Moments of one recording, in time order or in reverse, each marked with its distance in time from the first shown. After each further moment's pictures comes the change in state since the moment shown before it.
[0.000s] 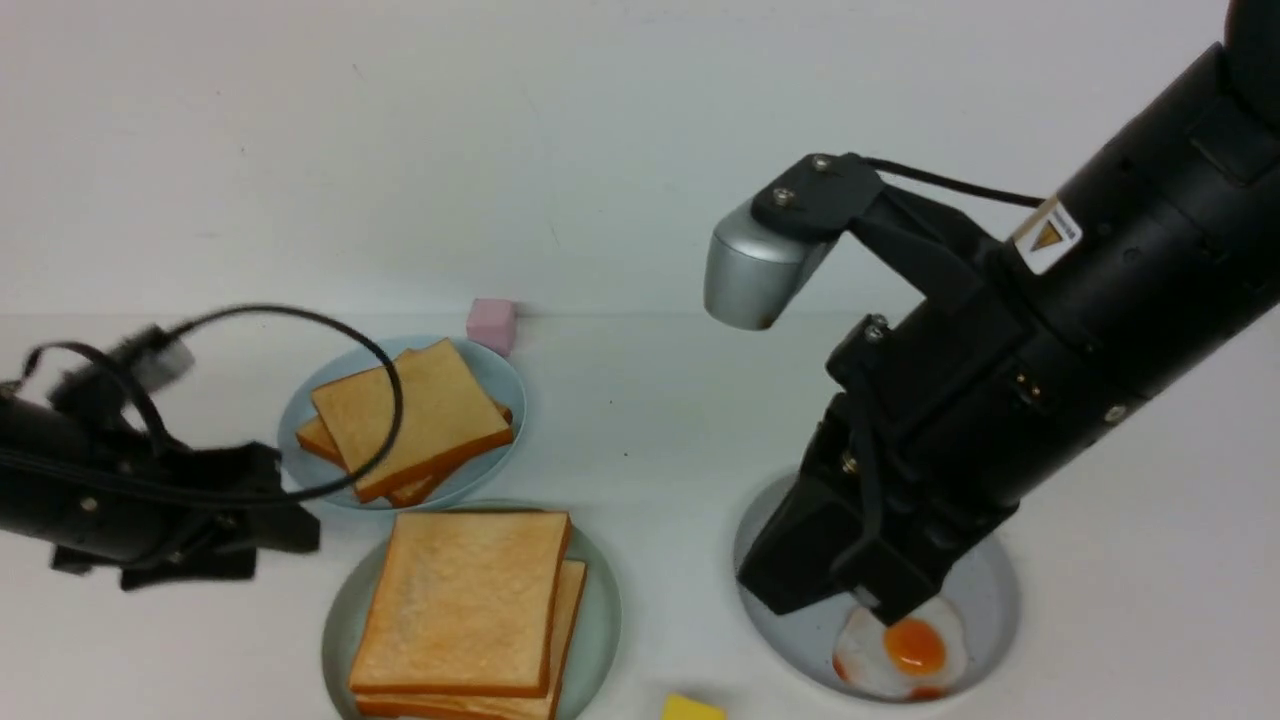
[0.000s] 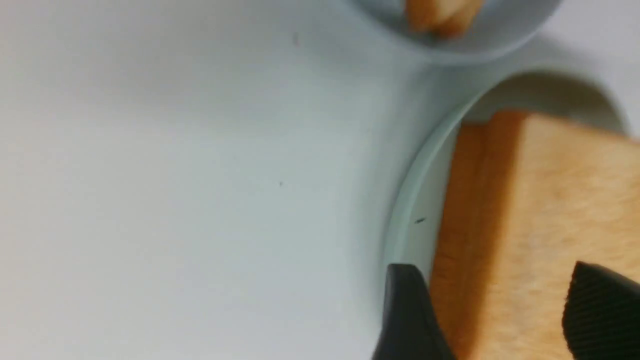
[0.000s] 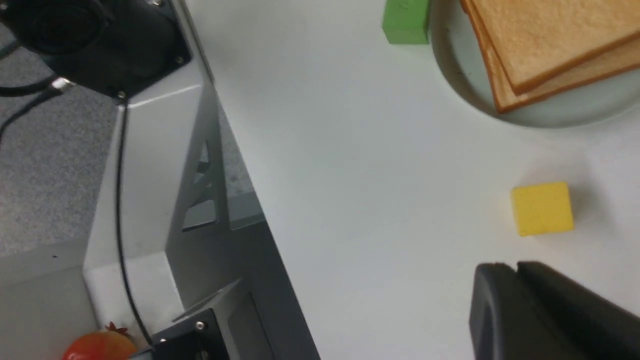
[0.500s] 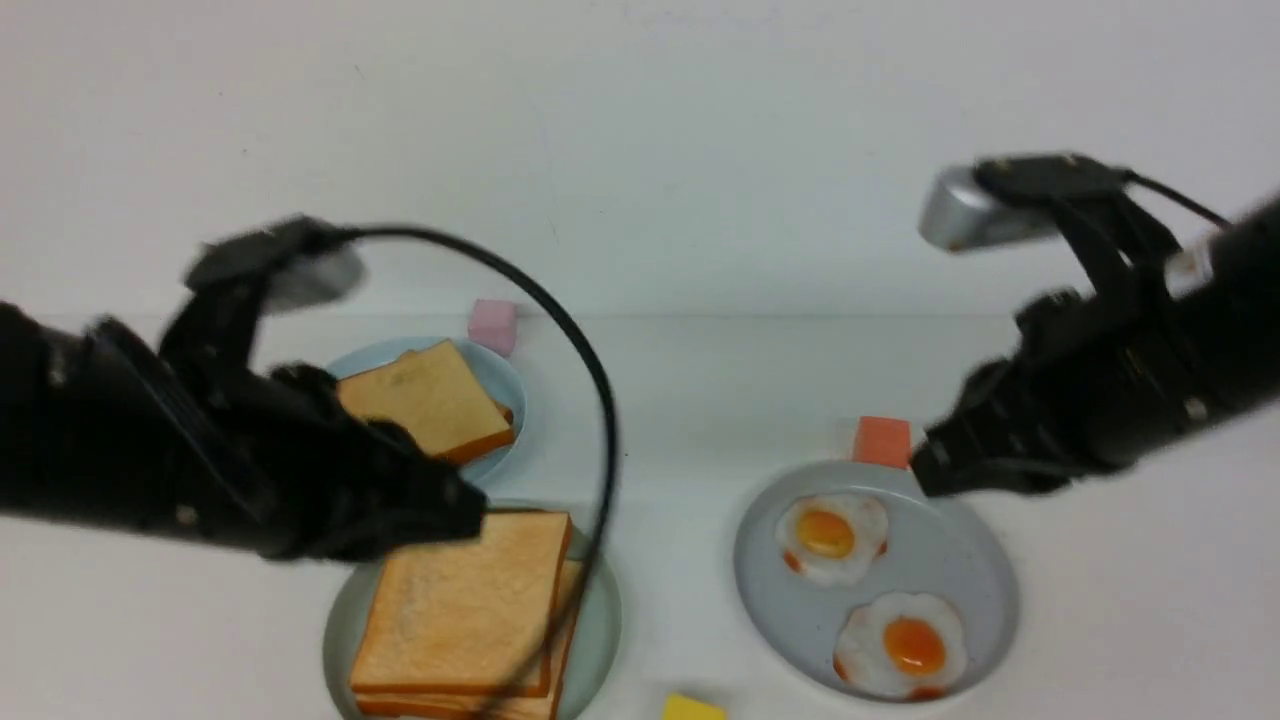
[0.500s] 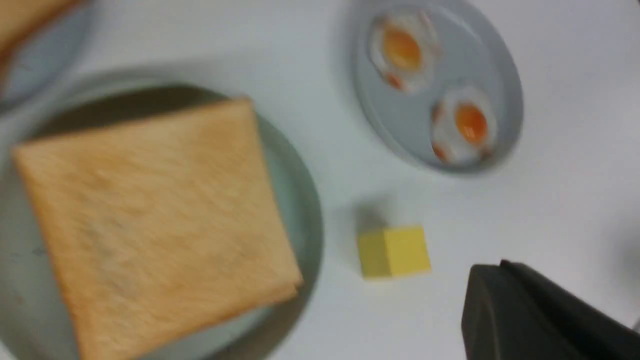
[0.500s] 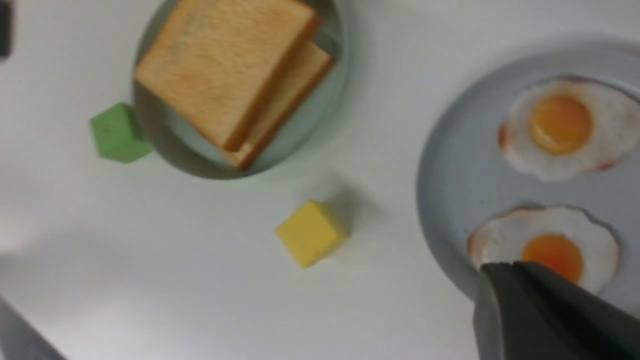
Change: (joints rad) right arm -0.252 -0.136 0.327 -0.100 -0.365 0.227; left arm -0.487 -0.360 0.015 0.094 -0.002 -0.147
